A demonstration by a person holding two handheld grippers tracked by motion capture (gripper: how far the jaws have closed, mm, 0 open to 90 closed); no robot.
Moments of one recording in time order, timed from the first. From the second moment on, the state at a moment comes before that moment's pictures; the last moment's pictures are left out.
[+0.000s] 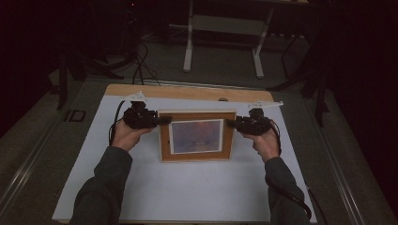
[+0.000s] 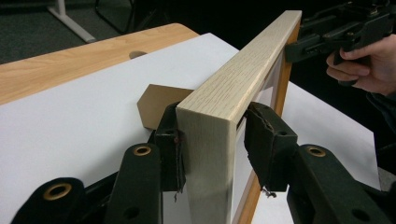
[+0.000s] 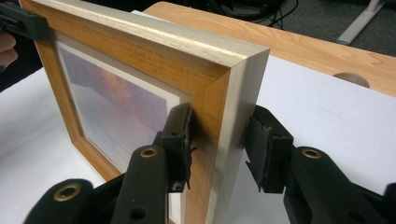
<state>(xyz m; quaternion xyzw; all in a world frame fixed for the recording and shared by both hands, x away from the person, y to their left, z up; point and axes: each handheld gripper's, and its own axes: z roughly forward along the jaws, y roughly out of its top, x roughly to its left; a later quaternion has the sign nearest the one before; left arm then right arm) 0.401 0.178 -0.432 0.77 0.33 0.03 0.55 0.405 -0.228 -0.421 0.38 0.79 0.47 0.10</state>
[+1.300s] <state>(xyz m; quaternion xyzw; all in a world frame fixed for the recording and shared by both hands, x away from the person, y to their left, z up) 0.402 0.179 -0.435 0.75 0.37 -0.03 0.55 0.389 -0.228 -0.415 0.40 0.80 0.45 0.08</state>
